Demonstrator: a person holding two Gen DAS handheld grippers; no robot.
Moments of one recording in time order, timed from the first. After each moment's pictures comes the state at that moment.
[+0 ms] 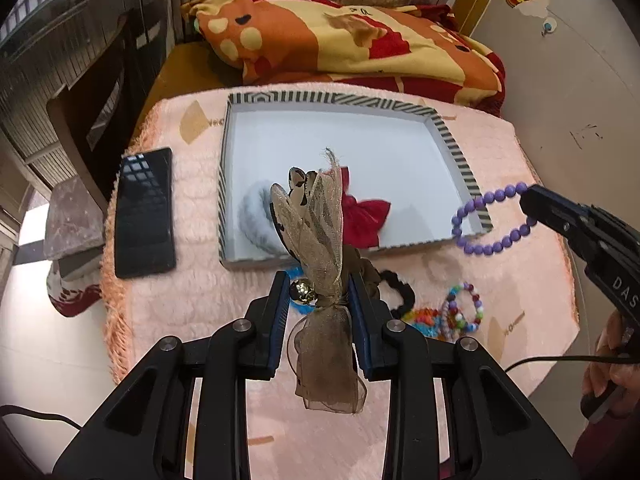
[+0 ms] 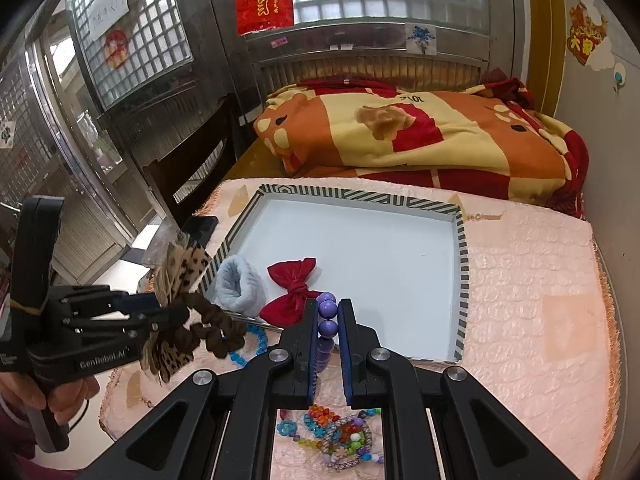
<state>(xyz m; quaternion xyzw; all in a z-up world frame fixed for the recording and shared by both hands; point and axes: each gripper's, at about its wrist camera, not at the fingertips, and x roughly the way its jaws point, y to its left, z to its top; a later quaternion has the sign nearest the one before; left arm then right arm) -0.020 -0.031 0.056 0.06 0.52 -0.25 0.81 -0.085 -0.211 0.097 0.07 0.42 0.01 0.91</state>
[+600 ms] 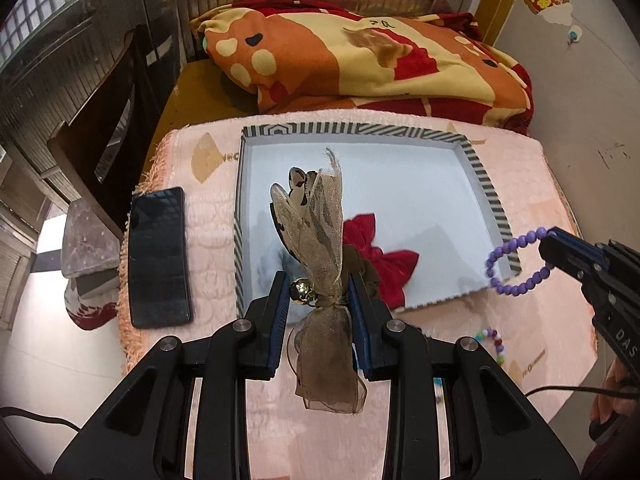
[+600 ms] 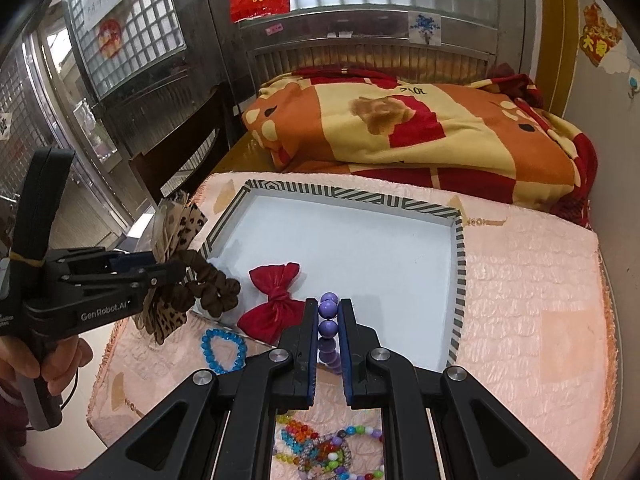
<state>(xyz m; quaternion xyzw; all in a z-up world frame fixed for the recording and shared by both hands) 0.024 -0.051 0.057 0.08 0.51 -0.22 0.83 -0.054 -0.228 0.086 0.06 0.44 0.02 0.90</state>
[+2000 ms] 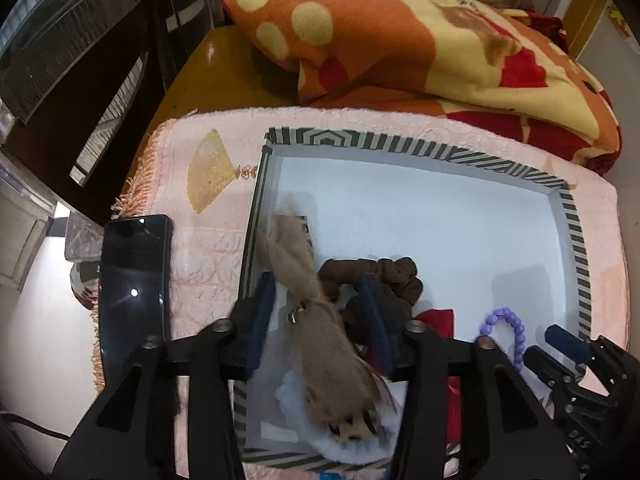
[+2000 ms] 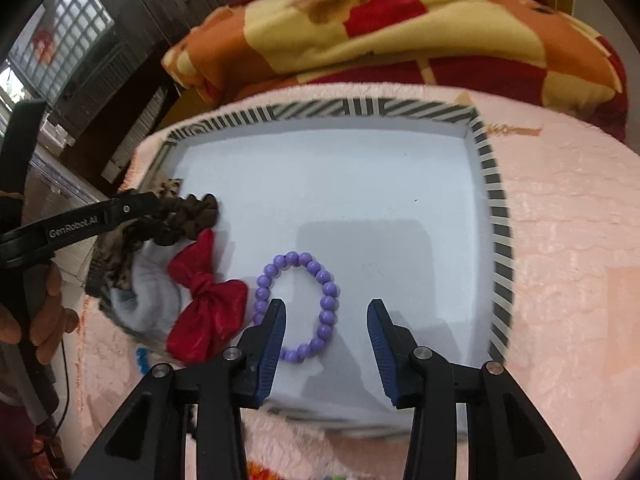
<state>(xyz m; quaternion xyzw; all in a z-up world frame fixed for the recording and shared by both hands) 0.128 -0.080 -0.008 0.07 0.54 -0.13 0.83 0.009 -0.273 -0.013 0.13 0.53 0.01 0.84</state>
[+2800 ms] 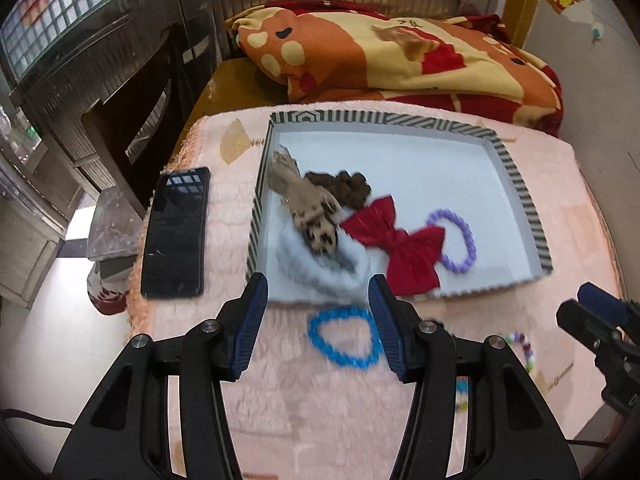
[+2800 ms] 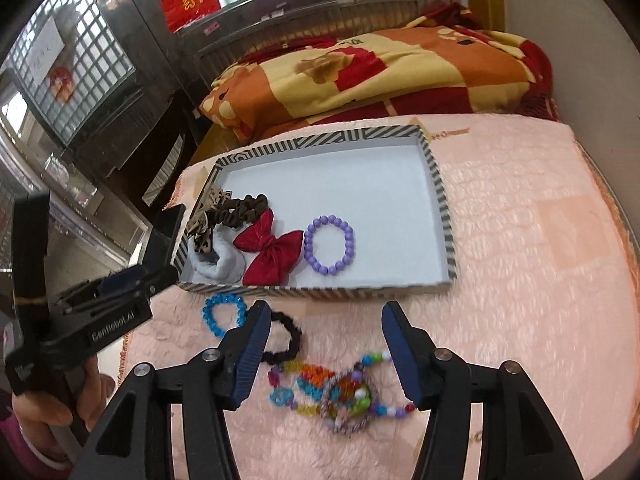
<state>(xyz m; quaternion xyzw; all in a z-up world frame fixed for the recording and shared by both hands) -0.013 -0.053 0.038 0.09 0.49 -0.15 0.86 -0.116 -0.239 0.052 0.18 0.46 -0.04 0.87</state>
